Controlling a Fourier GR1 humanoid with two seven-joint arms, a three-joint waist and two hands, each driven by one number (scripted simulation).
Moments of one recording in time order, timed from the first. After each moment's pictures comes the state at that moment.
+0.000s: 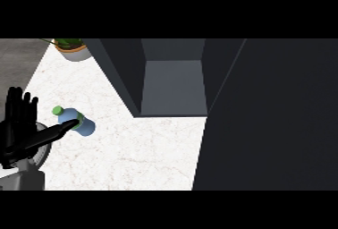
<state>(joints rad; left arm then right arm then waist) -0.11 0.11 0.35 -1.50 0.14 0.15 -0.04 0.03 -0.14 0.41 -2.51 0.00 -0.15 0.53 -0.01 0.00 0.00</state>
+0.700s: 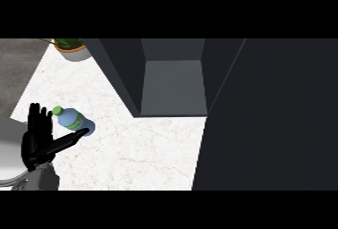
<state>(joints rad) -0.17 0.12 0.42 -1.06 0.16 0.09 -0.36 0.02 -0.16 0.42 -2.51 0.01 -0.17 0.54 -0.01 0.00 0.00</state>
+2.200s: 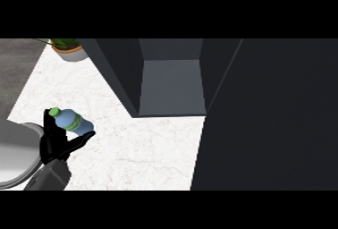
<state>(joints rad) -0.43 0.23 0.52 -0.33 0.25 -0.12 -0.82 0.04 -0.20 0.40 -2.50 0.01 -0.19 0.50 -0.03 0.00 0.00</state>
